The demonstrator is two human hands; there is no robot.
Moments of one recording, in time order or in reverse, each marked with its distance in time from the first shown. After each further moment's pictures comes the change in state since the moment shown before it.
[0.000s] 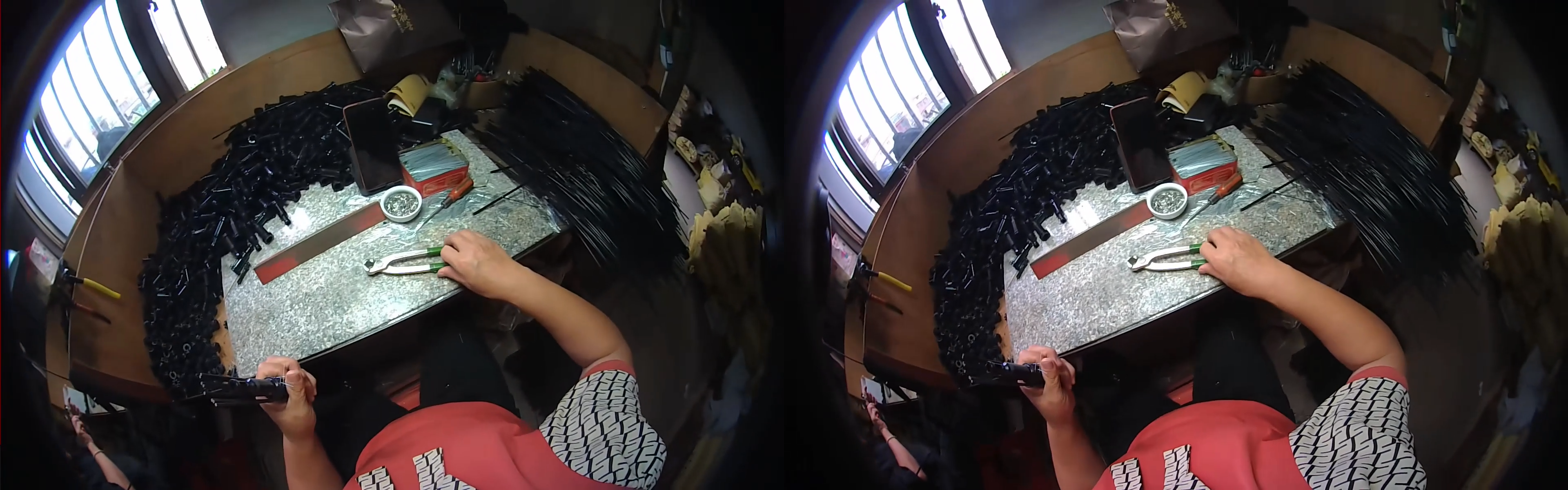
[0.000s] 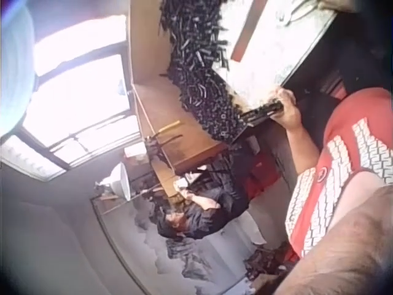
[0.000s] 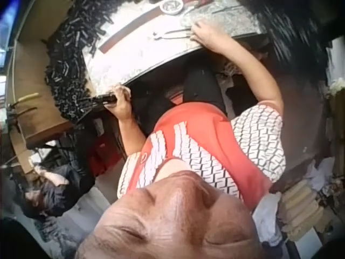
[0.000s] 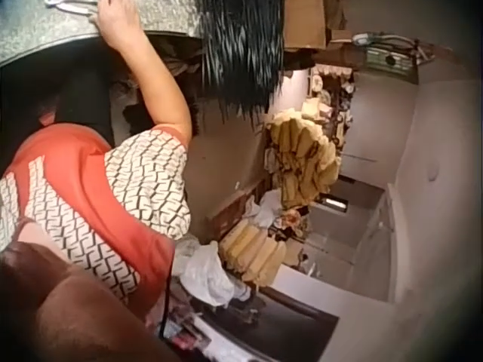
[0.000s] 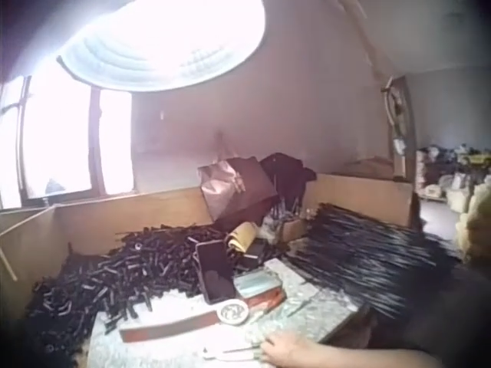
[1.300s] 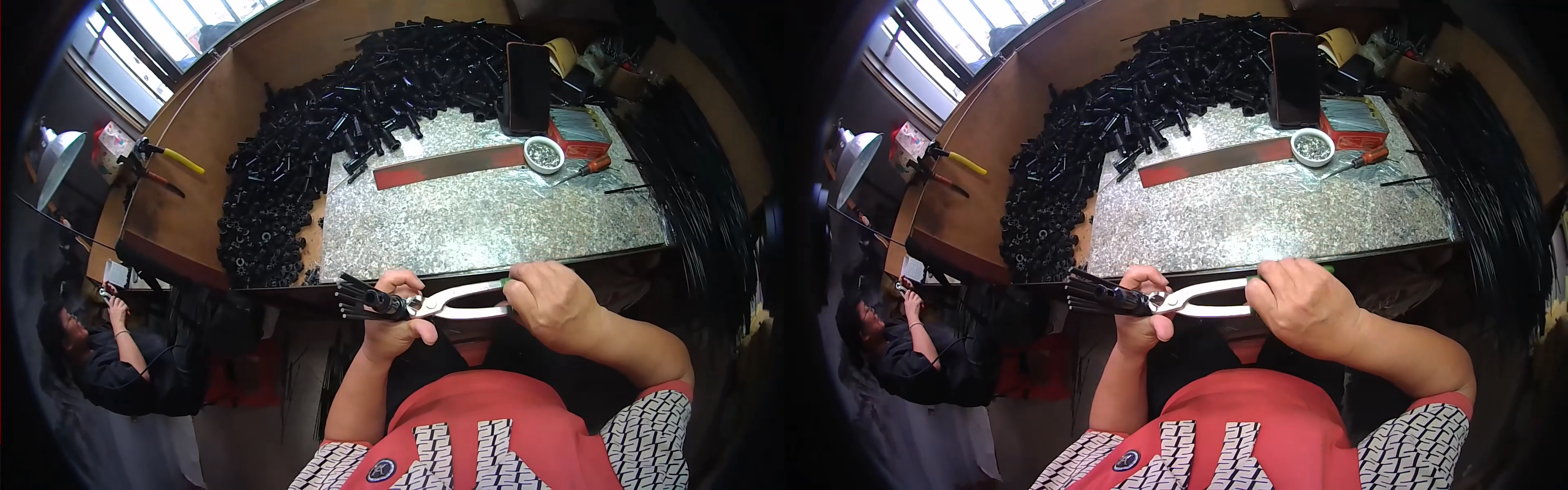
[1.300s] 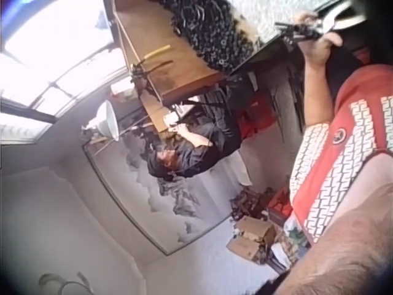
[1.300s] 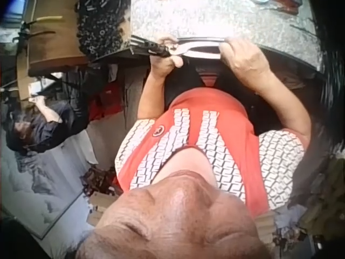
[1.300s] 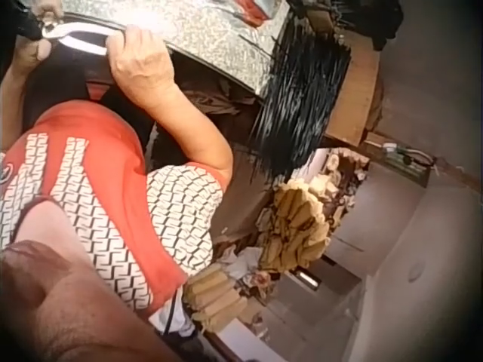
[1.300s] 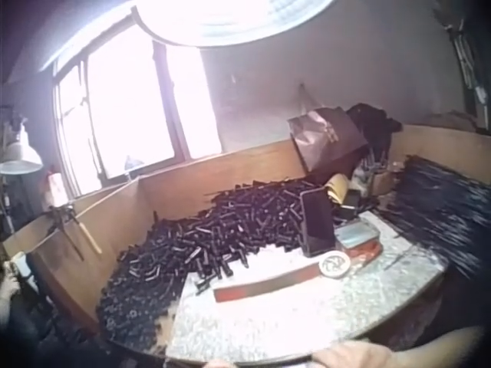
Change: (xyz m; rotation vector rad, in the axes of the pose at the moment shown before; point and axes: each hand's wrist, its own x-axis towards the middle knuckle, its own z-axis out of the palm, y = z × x) left_hand -0.015 -0.019 -0.010 -0.079 -0.084 -0.224; right_hand 0.010 -0.125 -0.035 0.055 0.010 -0.366
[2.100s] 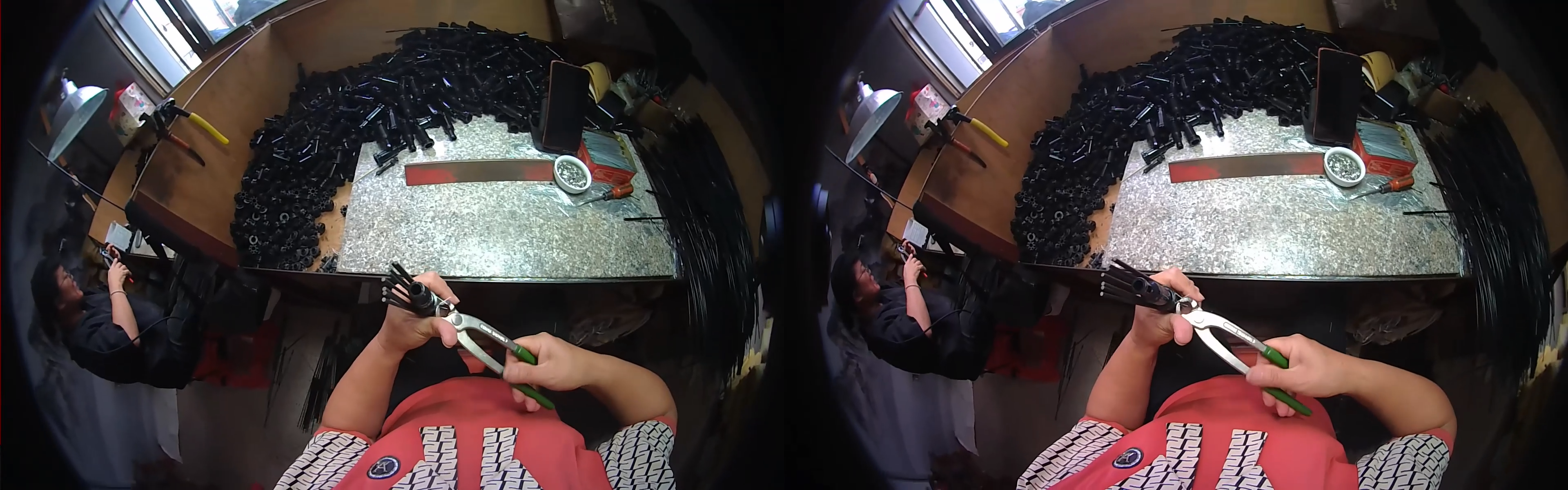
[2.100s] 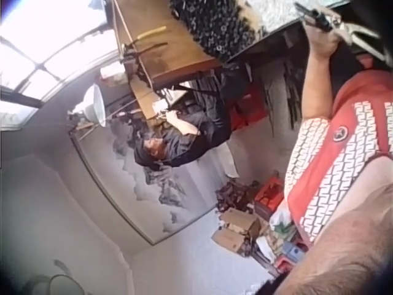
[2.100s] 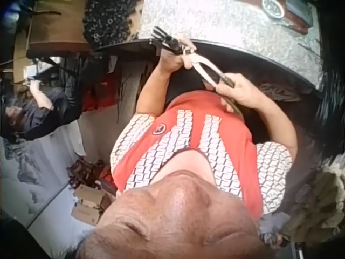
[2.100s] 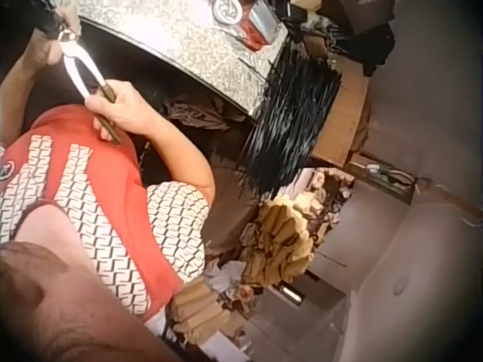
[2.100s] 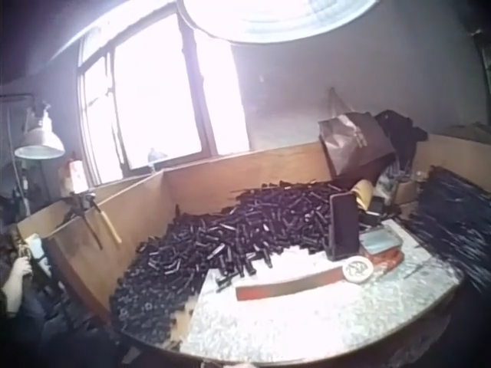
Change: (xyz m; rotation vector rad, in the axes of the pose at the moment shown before) left_hand 0.008 -0.003 -0.014 0.119 -0.175 0.049; right_hand -0.004 -0.021 -0.001 1.650 -0.976 0.882
